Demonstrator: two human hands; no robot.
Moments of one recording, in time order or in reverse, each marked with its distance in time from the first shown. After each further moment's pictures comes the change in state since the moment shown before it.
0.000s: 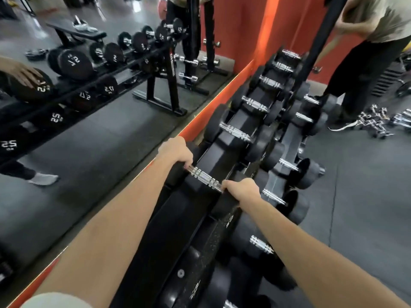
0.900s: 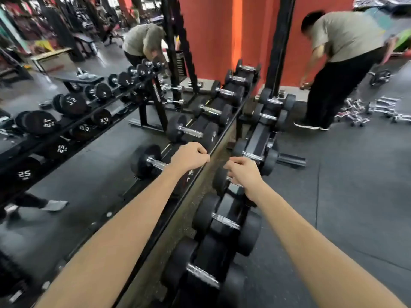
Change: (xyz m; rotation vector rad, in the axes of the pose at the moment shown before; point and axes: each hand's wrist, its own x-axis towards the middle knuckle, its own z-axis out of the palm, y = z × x) left_hand -0.222 0.161 0.054 -0.287 0.093 0.256; right_hand -0.064 0.109 -0.190 0.459 -0.115 -0.315
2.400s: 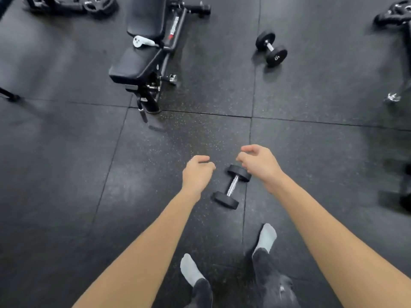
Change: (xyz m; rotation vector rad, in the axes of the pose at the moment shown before) left_hand -0.624 0.359 0.772 0.339 -1.347 0.636; right_hand -0.589 0.514 -0.629 0.713 1.509 0.606
